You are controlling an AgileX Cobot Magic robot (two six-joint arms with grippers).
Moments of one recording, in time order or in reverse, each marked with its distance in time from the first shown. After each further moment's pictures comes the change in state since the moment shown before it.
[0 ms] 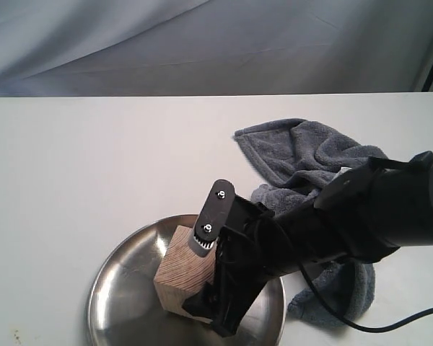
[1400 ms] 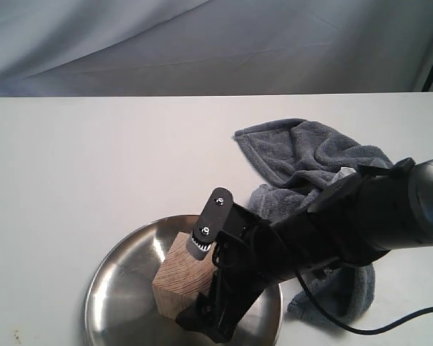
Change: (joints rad) left arm 0.000 0.000 0.000 0.000 0.000 0.000; right arm 0.000 0.058 -0.002 0.058 0.046 0.005
